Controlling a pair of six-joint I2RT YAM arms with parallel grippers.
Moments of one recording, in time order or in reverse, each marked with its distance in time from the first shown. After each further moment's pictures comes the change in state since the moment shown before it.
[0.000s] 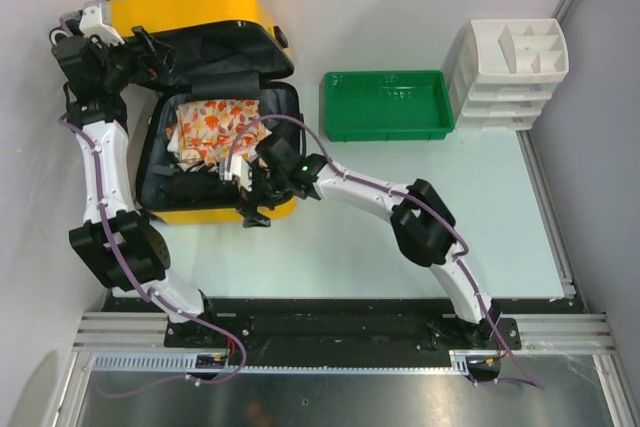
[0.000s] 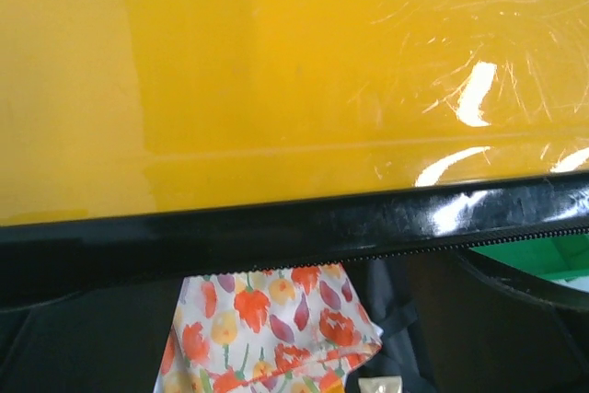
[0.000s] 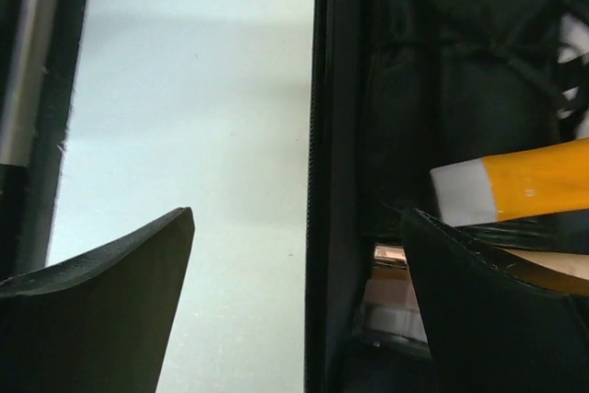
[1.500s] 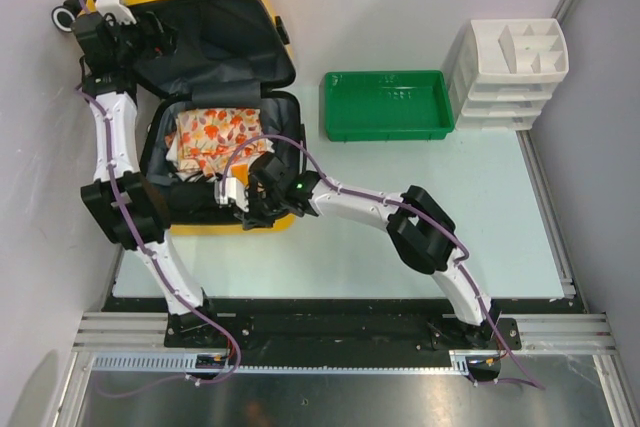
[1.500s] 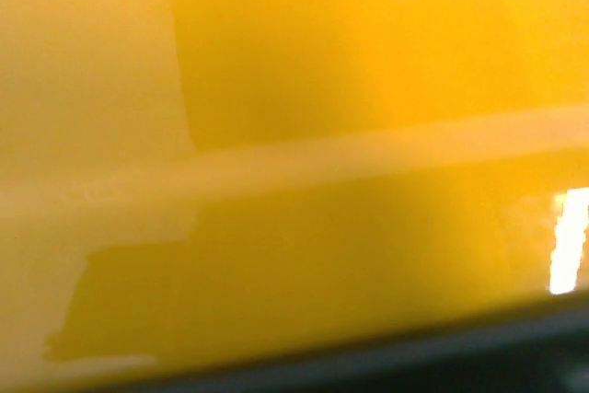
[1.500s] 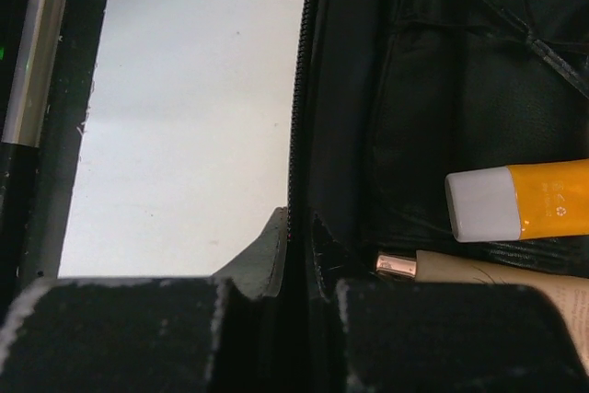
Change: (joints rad) left arm -0.042 0.314 0.309 0.018 -0.092 0.114; right arm 0.079 0.010 -0.087 0.024 0.040 -0.057
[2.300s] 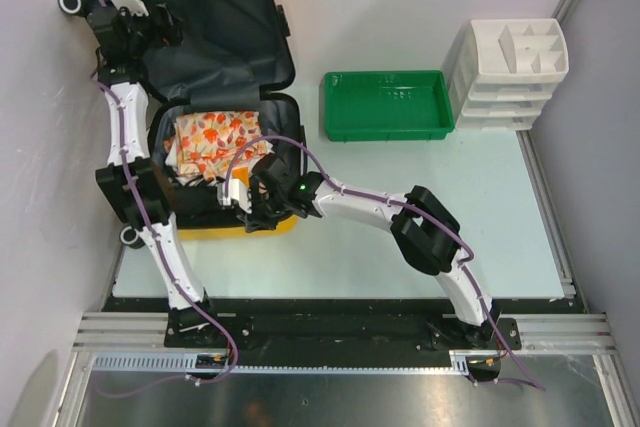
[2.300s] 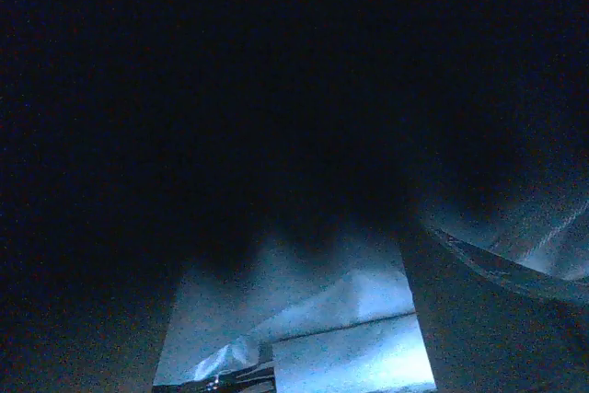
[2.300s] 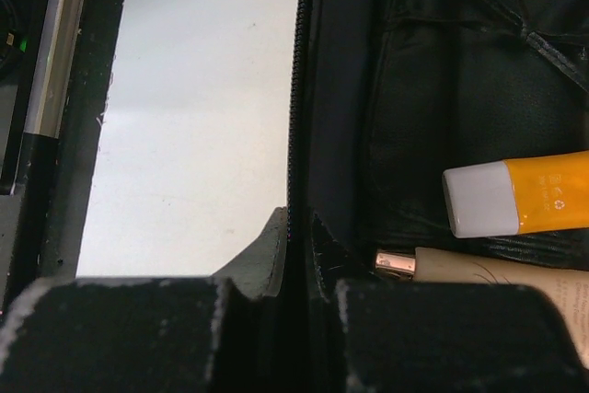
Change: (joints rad) left arm -0.034 0.227 0.257 0.036 -0.059 0.075; right arm 0.007 -0.034 -0.047 0.006 -0.005 0.014
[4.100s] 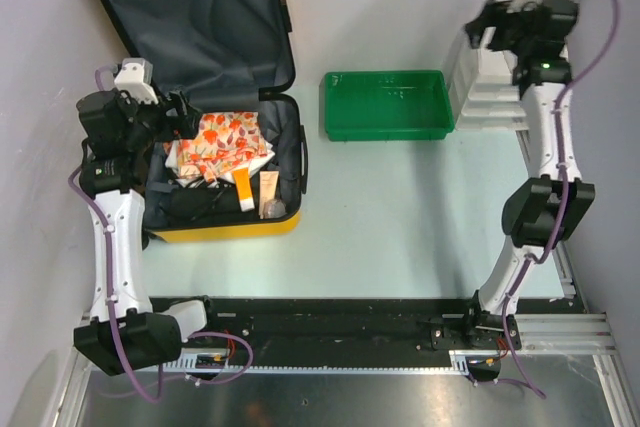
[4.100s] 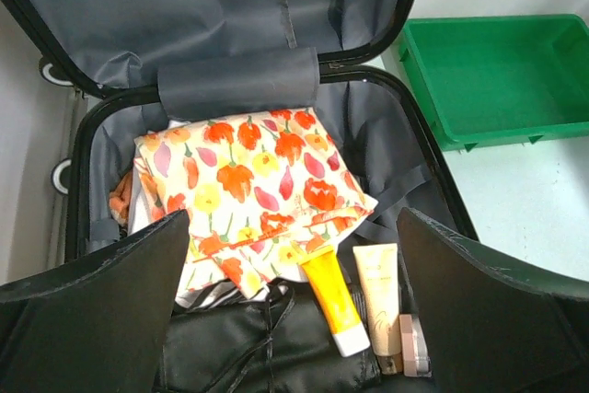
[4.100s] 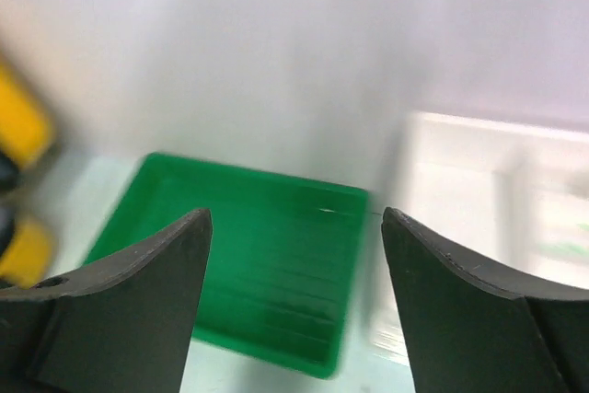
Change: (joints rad) left arm -0.032 -1.034 -0.961 -0.333 -0.008 0.044; right arm -1.101 -0.285 0.290 0.049 0.093 0.461
